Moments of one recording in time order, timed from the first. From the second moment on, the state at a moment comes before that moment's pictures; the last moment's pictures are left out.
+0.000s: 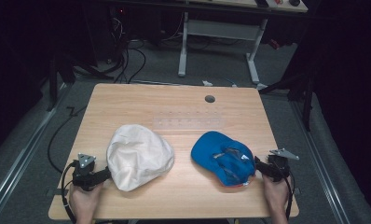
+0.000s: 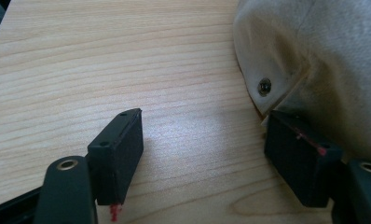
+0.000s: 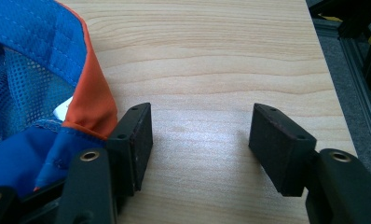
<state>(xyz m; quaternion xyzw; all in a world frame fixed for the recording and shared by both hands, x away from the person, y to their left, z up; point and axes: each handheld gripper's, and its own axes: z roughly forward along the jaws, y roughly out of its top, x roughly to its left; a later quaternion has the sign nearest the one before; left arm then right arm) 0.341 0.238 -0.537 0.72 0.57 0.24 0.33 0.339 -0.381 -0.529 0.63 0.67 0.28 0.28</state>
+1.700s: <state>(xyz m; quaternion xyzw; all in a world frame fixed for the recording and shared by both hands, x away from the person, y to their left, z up) 0.309 0.253 -0.482 0.66 0.60 0.21 0.40 0.339 -0.380 -0.530 0.63 0.67 0.28 0.28</state>
